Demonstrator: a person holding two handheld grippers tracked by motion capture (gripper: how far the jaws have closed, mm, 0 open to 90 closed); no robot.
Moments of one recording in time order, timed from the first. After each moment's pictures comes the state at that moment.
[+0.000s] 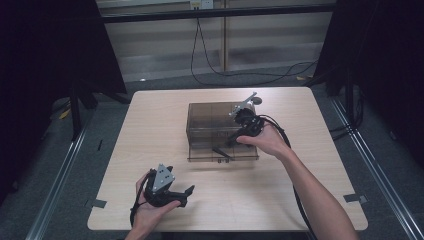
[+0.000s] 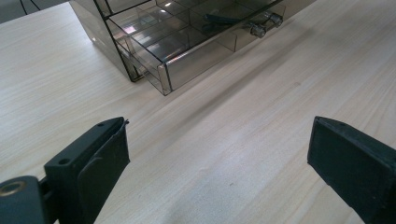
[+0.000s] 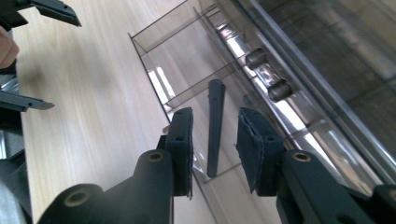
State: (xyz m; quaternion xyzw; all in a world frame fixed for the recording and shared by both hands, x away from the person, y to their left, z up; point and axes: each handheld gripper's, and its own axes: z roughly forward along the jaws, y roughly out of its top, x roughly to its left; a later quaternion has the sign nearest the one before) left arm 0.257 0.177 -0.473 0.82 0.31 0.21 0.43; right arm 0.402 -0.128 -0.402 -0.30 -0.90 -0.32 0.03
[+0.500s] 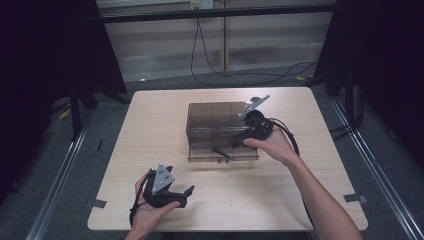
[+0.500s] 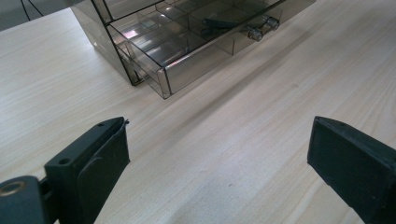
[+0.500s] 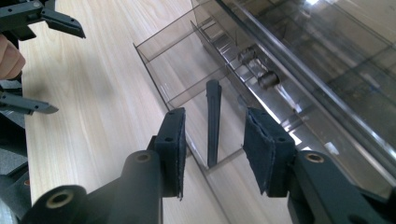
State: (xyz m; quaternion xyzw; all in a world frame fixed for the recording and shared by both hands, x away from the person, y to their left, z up) left arm 0.255 0.177 -0.471 0.82 0.31 0.21 0.43; right arm 0.384 -0.148 -0.399 -0.31 -0.88 -0.36 0.00
